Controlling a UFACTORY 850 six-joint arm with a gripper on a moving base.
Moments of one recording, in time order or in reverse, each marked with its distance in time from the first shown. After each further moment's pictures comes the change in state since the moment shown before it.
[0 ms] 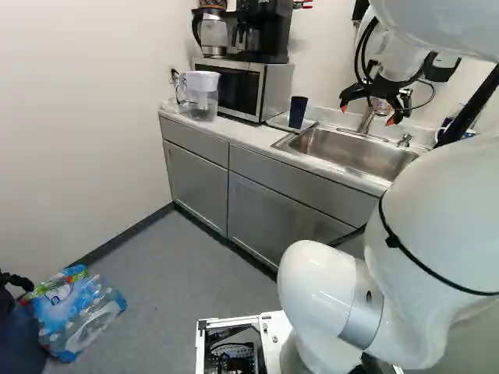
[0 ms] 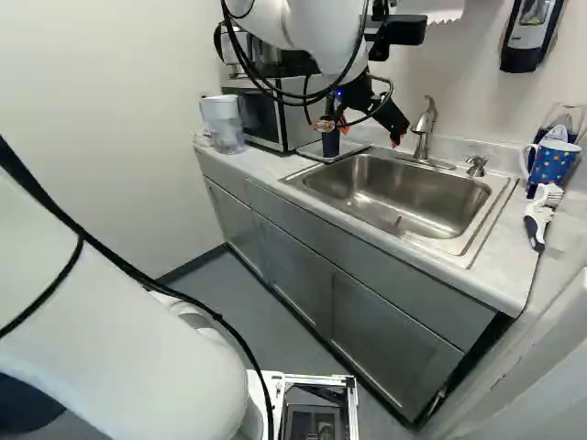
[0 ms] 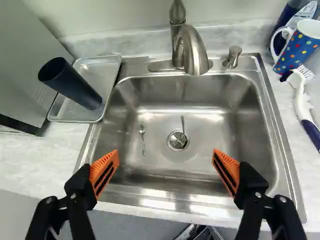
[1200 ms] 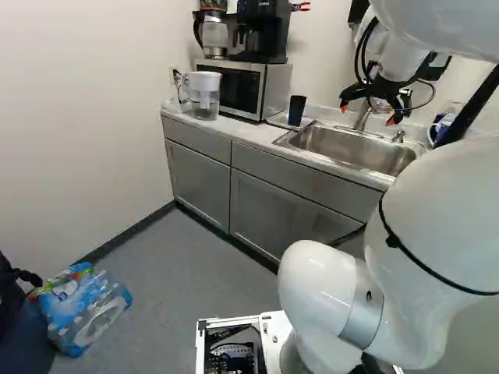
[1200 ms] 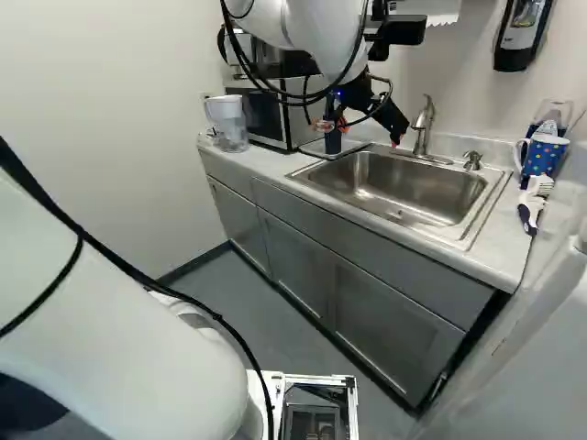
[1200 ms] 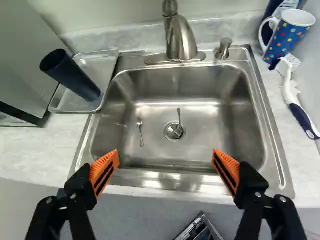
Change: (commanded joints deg) arm 0.0 0.0 0.0 0.0 0.0 0.0
